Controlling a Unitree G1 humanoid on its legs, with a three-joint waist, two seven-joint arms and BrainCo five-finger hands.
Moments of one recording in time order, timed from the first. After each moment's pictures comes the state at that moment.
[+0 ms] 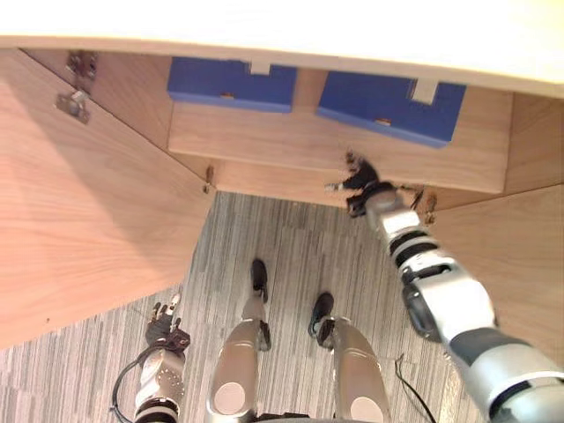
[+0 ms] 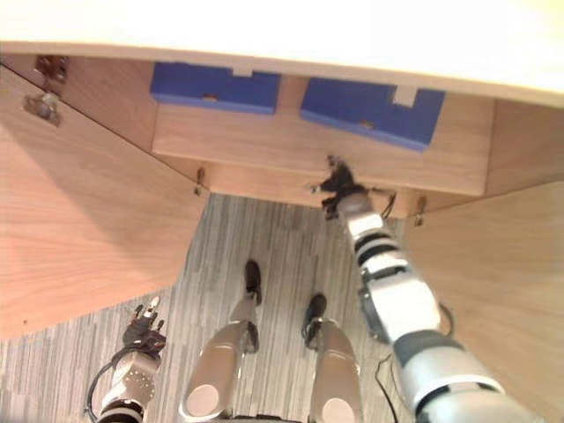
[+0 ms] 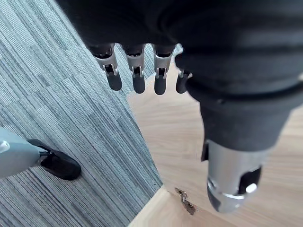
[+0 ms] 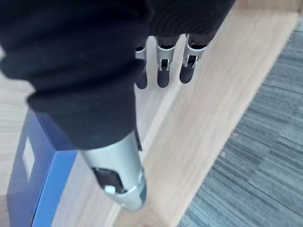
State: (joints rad) left arm -0.05 0.08 0.34 0.68 -0.63 -0.09 0.11; right arm -0.98 -0.20 0.07 1.10 0.02 0.13 -0.07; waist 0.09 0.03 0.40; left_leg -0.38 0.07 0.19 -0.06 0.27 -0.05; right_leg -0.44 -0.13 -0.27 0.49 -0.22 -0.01
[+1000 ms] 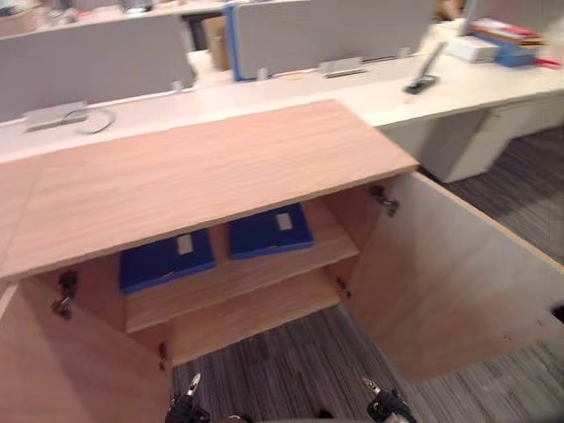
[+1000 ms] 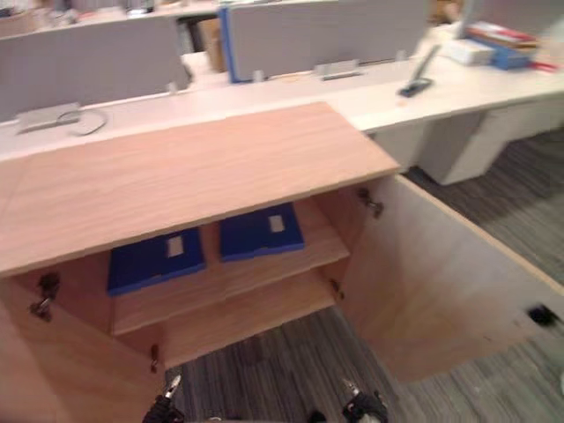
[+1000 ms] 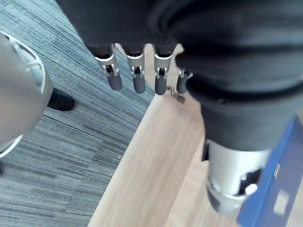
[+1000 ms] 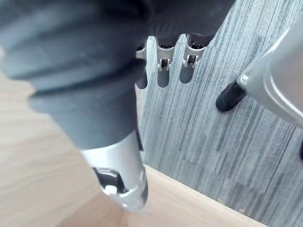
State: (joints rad) left arm 0.09 -0.07 0.52 1.01 -0.37 -0.13 0.08; right arm 0.03 0.08 -0.52 0.97 0.25 -0.04 -0.17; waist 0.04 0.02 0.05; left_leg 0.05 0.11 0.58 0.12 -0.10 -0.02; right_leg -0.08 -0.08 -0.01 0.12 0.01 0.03
